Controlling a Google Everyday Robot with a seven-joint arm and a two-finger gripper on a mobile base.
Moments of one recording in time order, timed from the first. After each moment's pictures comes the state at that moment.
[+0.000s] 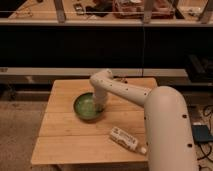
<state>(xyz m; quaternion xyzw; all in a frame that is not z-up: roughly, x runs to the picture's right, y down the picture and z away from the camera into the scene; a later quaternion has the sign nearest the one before) -0.025 0.118 0.923 -0.24 -0.27 -0.60 0.71</state>
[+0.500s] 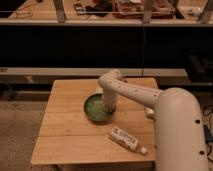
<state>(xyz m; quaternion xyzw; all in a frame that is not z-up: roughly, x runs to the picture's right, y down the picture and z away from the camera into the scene) 0.036 0.126 0.912 -0.27 -0.24 -0.59 0.72</state>
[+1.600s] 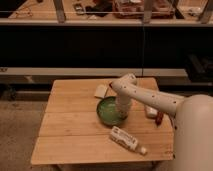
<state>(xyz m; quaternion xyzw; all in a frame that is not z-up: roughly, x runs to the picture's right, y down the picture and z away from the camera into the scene) 0.114 0.159 0.881 -0.31 -0.22 -0.55 0.74</state>
